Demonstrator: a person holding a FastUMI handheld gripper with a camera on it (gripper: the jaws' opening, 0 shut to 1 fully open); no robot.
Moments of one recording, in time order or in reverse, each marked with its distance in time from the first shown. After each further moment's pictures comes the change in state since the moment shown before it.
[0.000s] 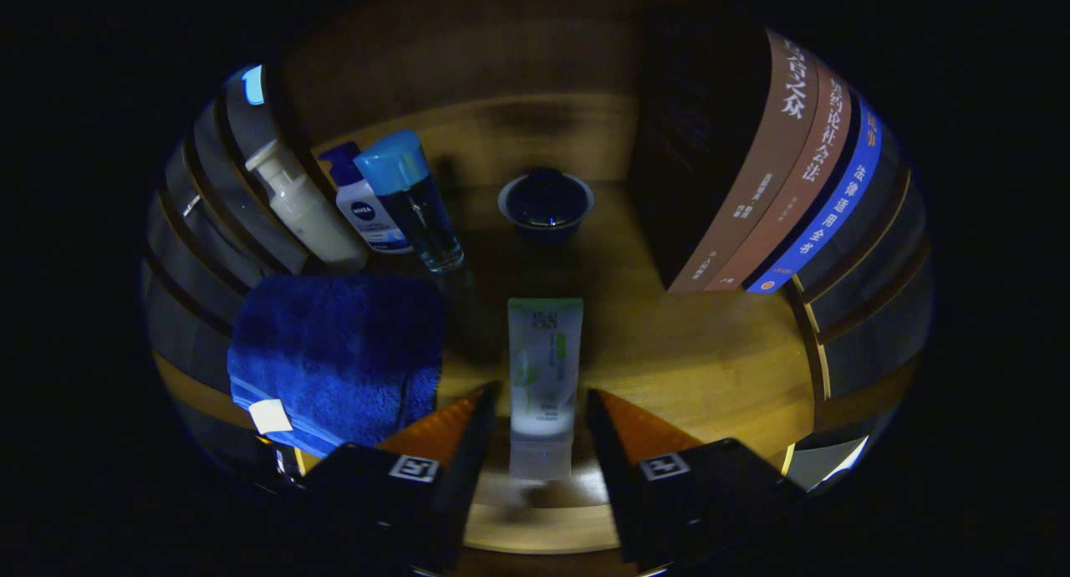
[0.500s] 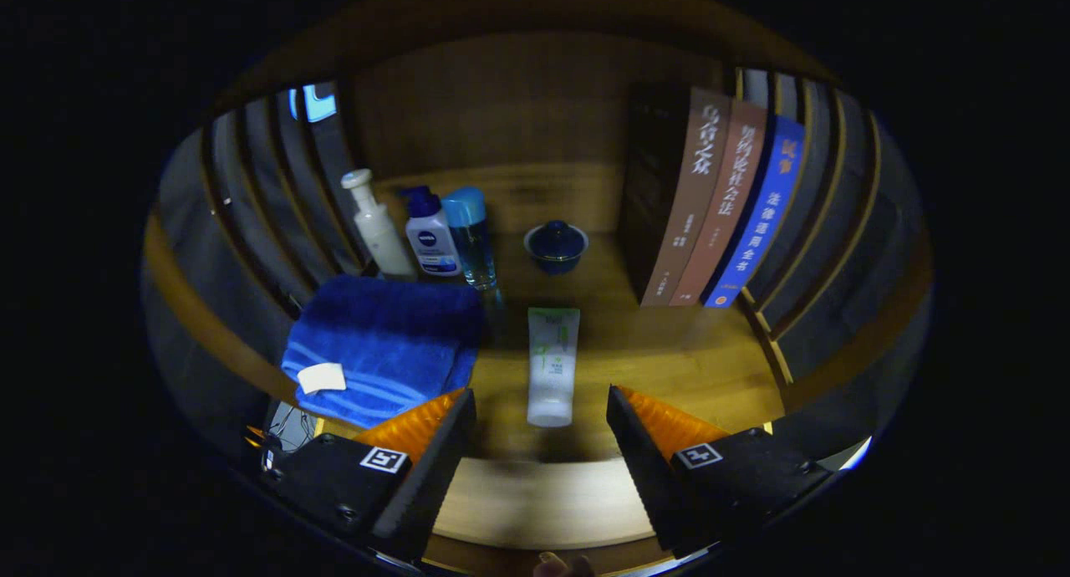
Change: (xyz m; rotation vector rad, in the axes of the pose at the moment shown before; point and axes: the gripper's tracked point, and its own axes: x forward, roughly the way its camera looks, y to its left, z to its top) arm -0.099 0.015 -0.031 -0.046 -0.280 0.009
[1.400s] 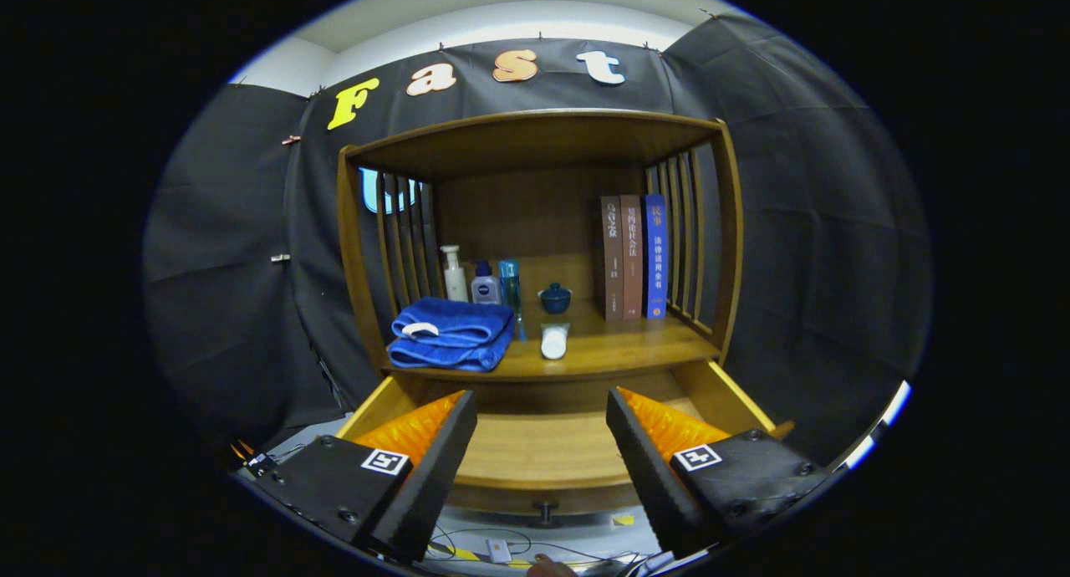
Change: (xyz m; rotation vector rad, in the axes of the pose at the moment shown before) arm -0.170 0.004 -0.152 0.047 -0.511 0.024
